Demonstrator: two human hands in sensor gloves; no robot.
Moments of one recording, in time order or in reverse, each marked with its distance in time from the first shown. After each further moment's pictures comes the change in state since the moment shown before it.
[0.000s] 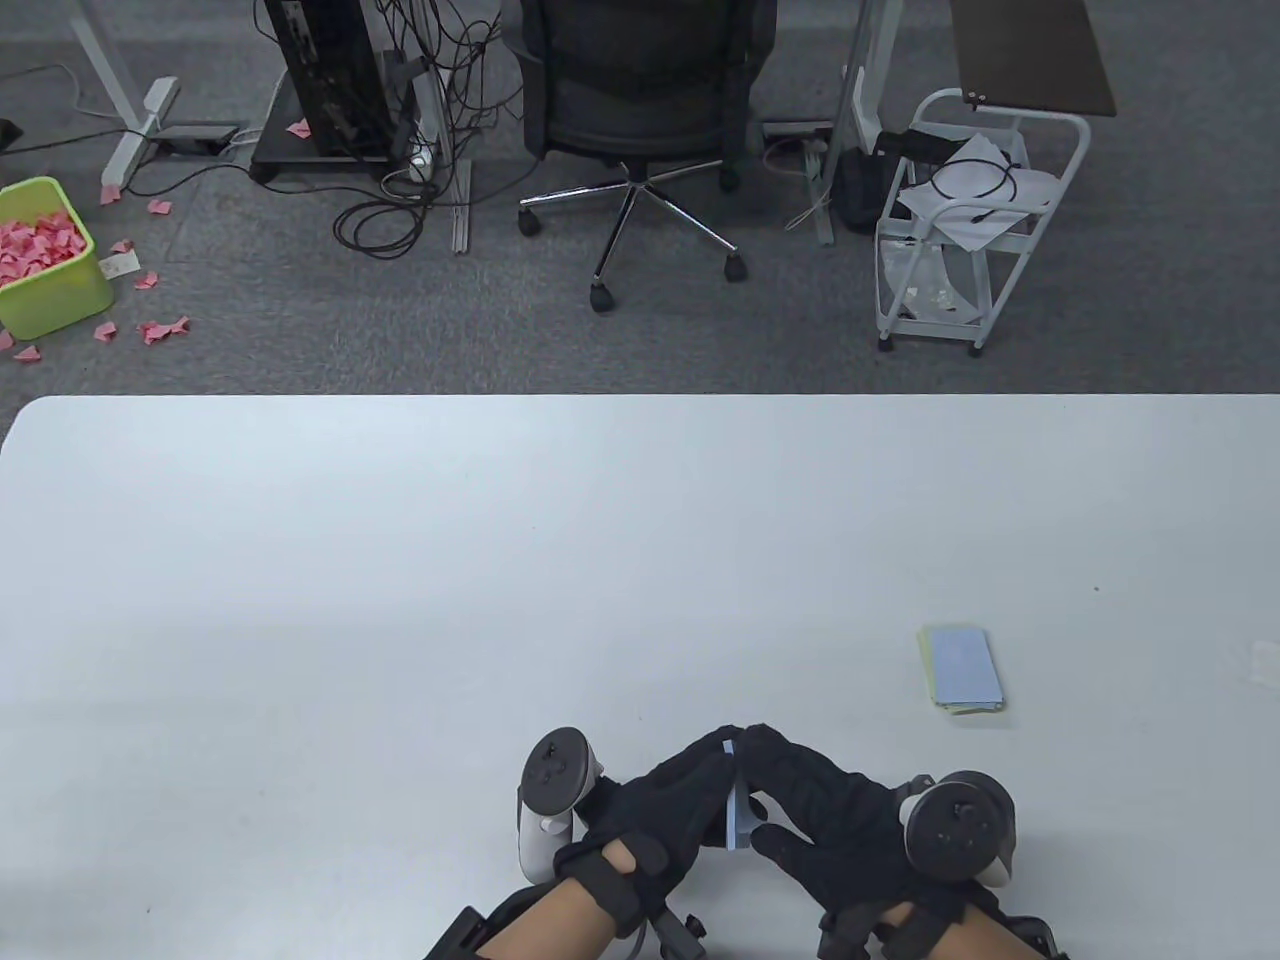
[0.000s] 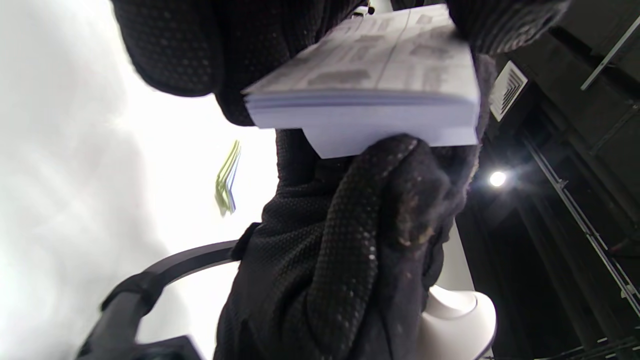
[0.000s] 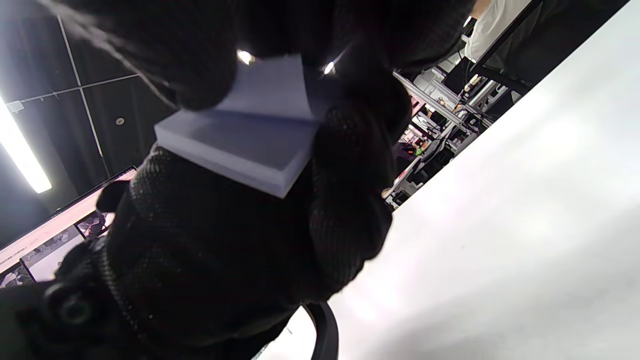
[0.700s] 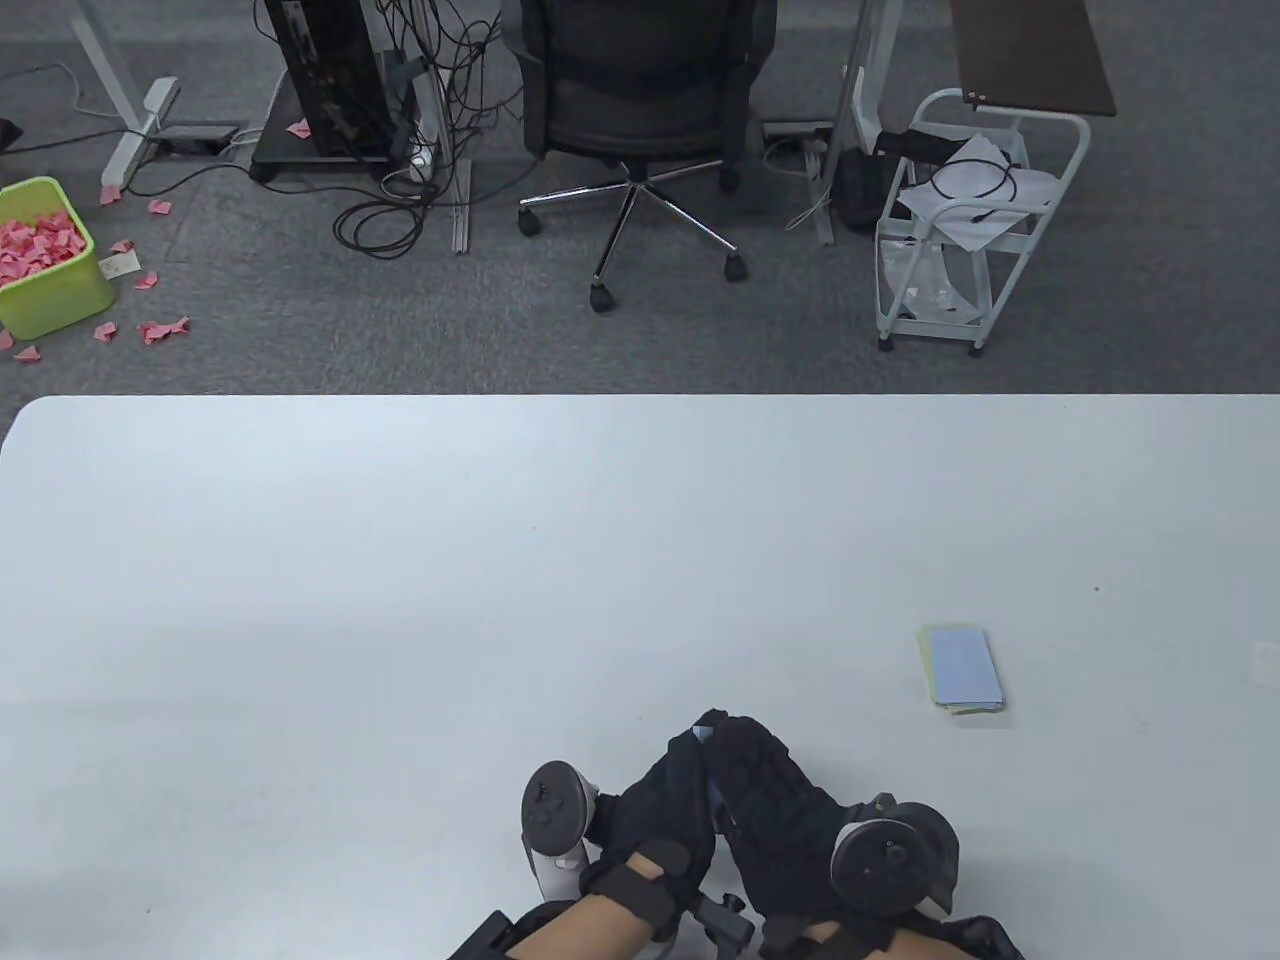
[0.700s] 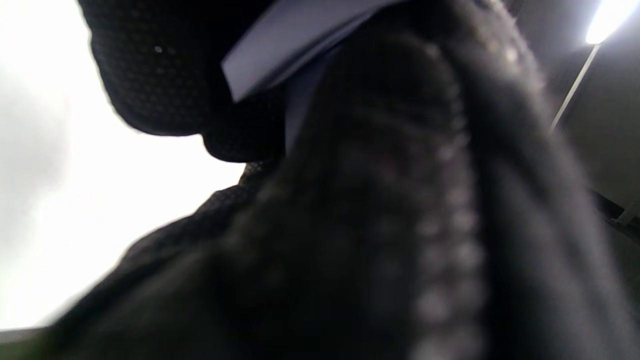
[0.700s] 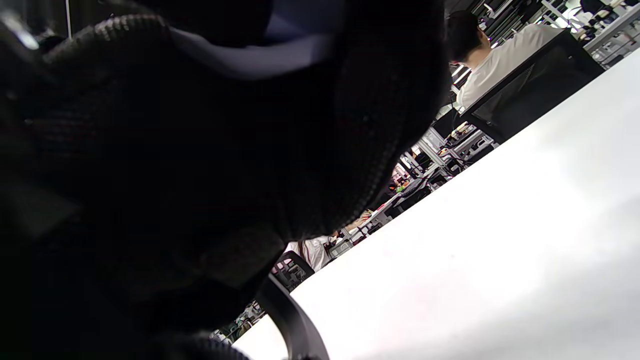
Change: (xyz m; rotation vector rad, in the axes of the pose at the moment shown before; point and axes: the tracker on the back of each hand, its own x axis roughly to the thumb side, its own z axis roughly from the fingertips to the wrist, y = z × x) left_hand -0.008 -0.006 0.006 0.300 -0.102 0.037; right_hand 0.016 0.035 -0.008 -0.079 0.009 0.174
